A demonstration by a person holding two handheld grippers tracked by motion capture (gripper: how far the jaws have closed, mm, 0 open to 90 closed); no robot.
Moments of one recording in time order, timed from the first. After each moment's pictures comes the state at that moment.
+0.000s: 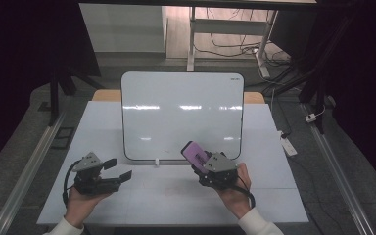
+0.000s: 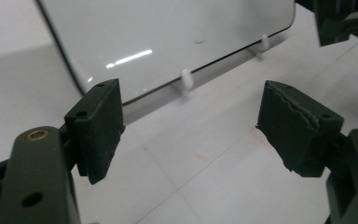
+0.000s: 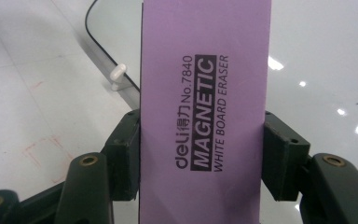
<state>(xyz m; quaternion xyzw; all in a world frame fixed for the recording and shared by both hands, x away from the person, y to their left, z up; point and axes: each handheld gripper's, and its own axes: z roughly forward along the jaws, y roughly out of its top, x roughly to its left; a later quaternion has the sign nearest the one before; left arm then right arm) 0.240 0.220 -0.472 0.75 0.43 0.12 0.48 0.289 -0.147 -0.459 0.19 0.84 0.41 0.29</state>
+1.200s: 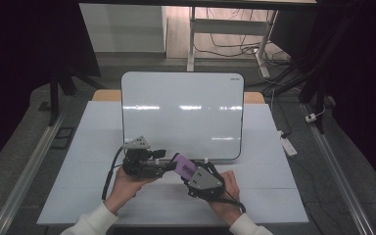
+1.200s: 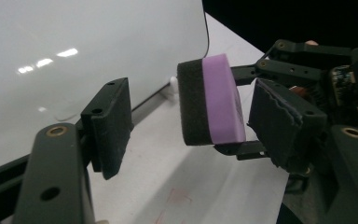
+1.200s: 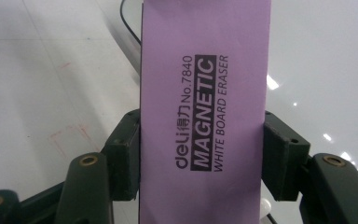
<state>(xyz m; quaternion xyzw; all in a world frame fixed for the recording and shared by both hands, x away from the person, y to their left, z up) 0.295 0.121 -0.452 0.78 0.37 0.01 0.51 0.266 -0.119 -0.485 0.12 0.85 0.40 0.33</state>
